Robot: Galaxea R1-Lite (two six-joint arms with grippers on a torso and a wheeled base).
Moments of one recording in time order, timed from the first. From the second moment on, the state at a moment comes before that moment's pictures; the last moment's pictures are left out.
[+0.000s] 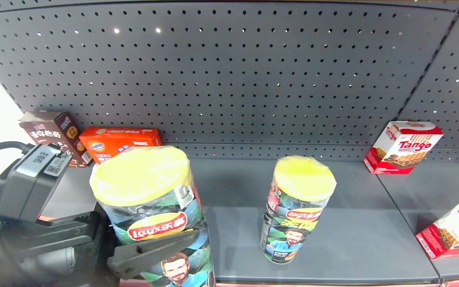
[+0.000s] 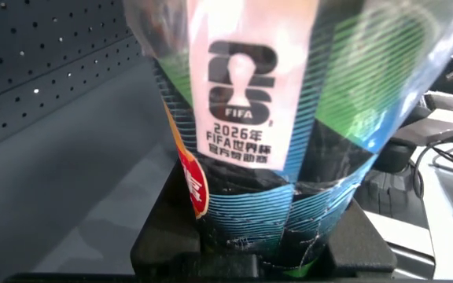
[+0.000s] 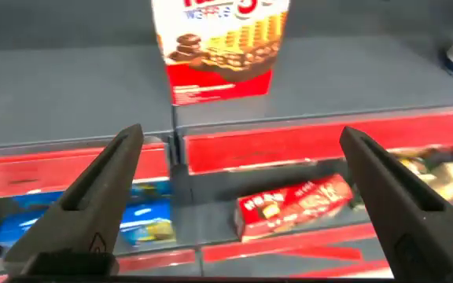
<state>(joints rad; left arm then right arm) -0.53 1.30 -0.36 -0.97 -0.69 -0.07 0.00 0.02 -0.05 0.05 -0.13 0.00</state>
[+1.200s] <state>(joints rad) -0.49 1.50 -0.61 -0.95 -0.72 -0.06 0.00 0.01 -0.02 -0.02 -0.04 0.10</state>
